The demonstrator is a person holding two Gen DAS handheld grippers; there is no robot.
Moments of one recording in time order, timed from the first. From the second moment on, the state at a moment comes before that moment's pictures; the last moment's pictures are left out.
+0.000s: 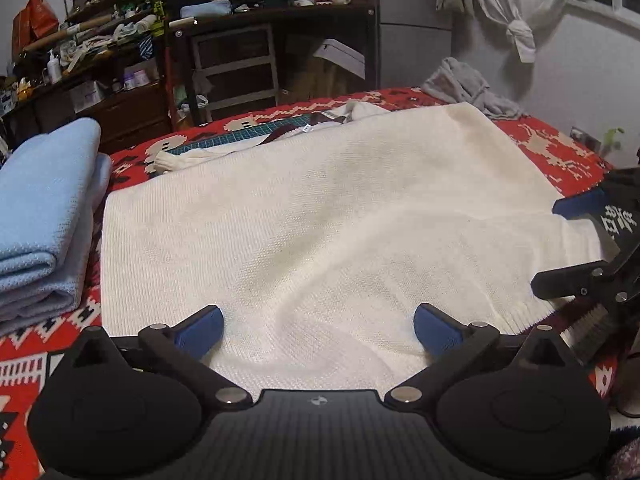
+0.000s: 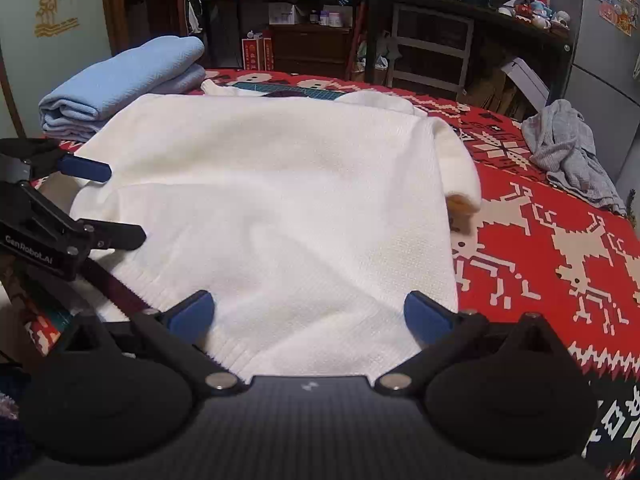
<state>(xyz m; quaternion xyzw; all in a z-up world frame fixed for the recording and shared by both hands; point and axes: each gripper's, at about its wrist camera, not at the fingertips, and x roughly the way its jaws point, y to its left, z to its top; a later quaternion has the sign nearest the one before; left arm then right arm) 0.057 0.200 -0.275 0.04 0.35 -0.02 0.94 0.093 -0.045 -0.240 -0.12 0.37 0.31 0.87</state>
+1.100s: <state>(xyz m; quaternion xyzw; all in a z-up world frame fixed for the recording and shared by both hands) 0.091 0.254 -0.184 0.10 0.30 -0.11 0.94 0.125 -0.067 -0.171 -0.10 0.32 0.34 0.88</state>
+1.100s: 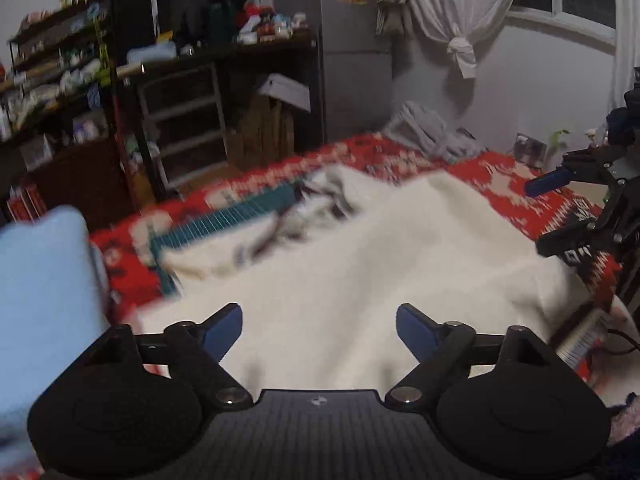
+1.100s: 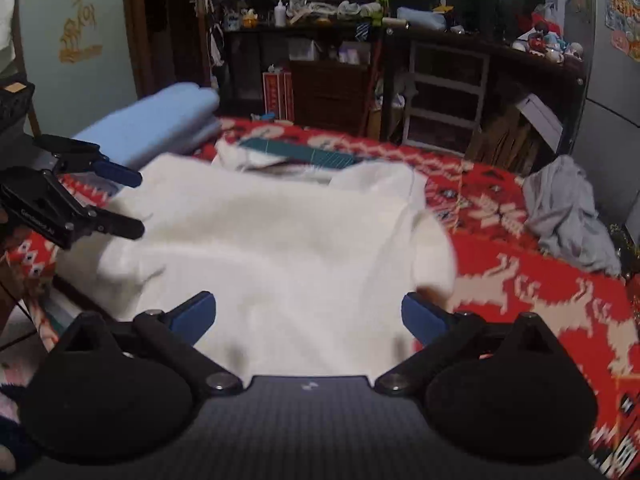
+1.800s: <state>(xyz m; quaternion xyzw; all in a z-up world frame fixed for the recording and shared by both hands) 0.223 0.268 -0.253 0.45 0.34 -0.21 0.80 0.287 -0.066 -0.144 -0.10 0.34 0.31 0.88</state>
